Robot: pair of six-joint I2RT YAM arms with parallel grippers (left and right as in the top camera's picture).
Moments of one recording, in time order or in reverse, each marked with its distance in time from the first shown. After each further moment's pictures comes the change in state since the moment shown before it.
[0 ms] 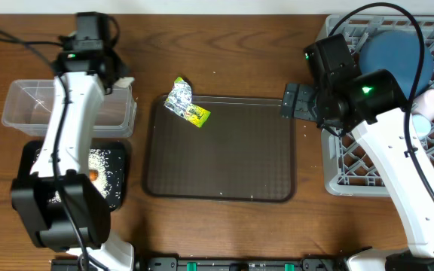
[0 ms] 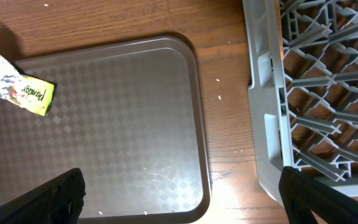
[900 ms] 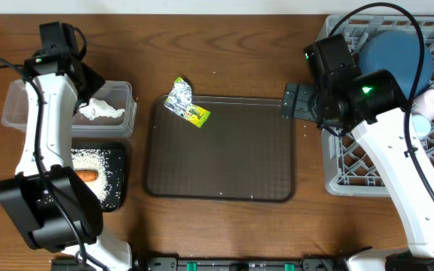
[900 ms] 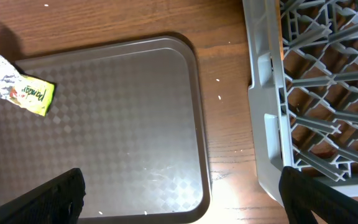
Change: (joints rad) left arm 0.124 0.024 0.000 -0.132 0.066 -0.043; right arm 0.000 0.000 0.000 0.000 0.000 0.000
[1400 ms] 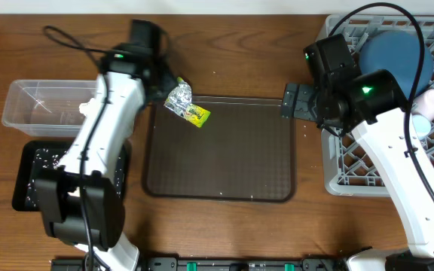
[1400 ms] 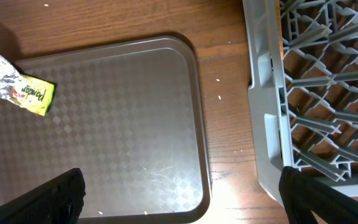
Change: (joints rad) left arm -0.397 0.000 0.000 -0.007 0.092 -0.084; right arm 0.000 0.000 0.000 0.000 0.000 0.000
